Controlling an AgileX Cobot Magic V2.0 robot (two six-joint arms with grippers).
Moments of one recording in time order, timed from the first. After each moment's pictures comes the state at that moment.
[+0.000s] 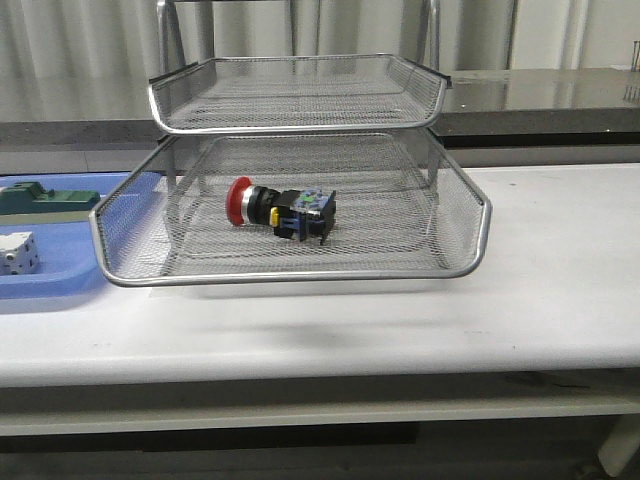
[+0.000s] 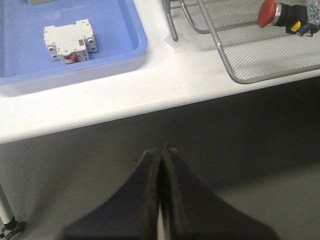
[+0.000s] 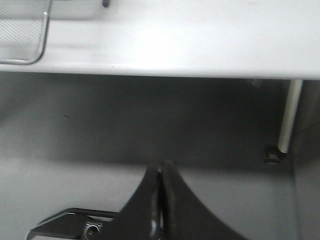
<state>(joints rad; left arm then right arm) -0.09 0.46 -0.65 -0.12 0.98 0.09 0.08 0.52 -0.71 0.07 1.06 0.03</state>
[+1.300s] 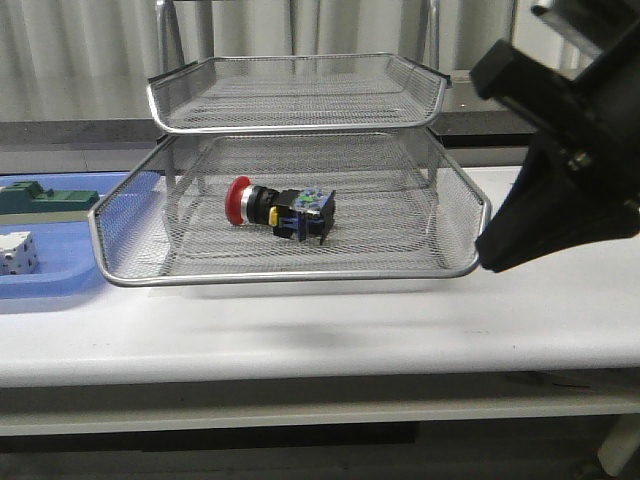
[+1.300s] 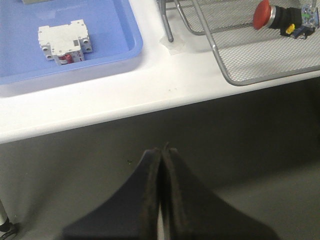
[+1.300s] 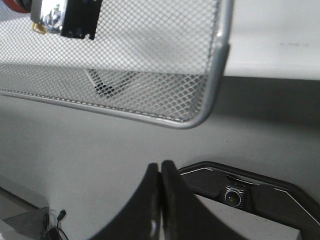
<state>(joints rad) -0.09 0.46 -0.65 -0.13 0.98 0.09 0.36 1.33 -0.71 0.77 0.54 -0.25</state>
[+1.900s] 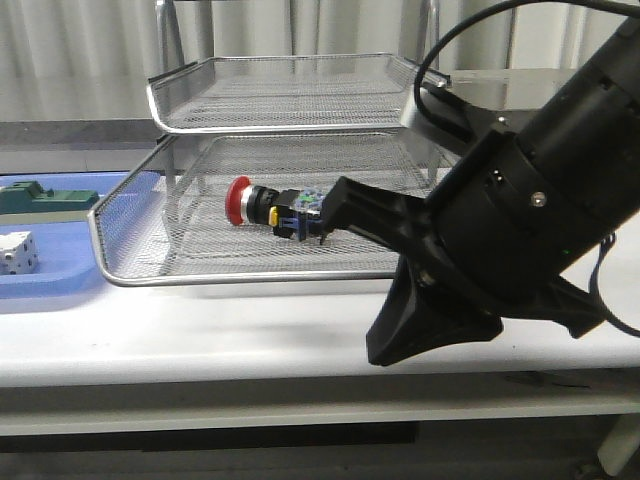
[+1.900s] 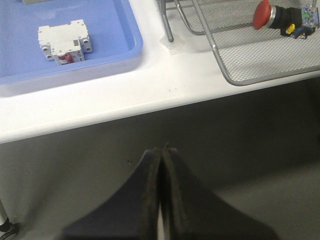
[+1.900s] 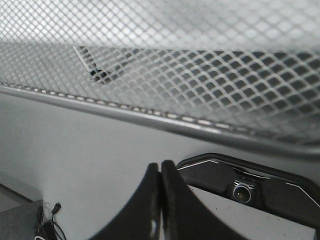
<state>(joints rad) -0.09 0.46 -0.65 -0.13 0.98 0.09 0.60 1.54 -0.71 0.90 0.30 -0.25</state>
